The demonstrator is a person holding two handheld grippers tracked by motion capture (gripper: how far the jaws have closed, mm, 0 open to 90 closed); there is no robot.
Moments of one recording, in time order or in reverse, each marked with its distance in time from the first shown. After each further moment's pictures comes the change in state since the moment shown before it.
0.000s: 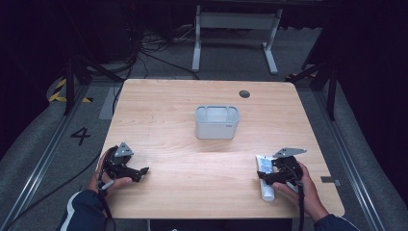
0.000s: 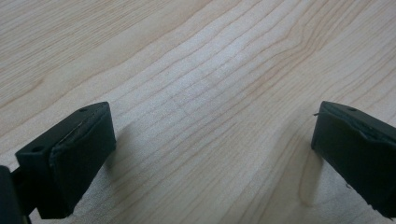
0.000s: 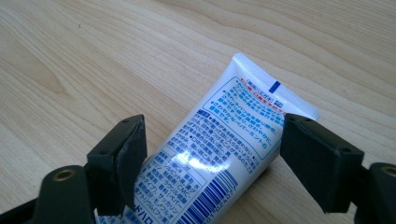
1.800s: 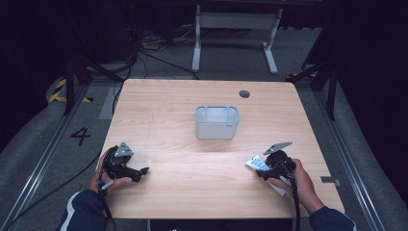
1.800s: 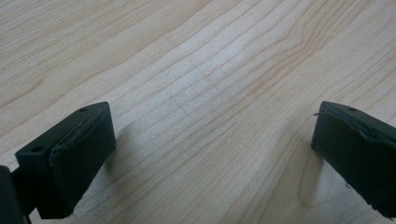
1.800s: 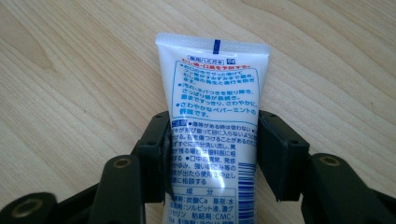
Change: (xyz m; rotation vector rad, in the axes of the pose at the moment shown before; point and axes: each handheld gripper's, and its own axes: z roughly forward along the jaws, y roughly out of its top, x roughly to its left) left arm 0.000 0.000 0.000 0.000 -0.001 0.000; right arm 0.004 0.021 0.014 0.171 0.012 -0.104
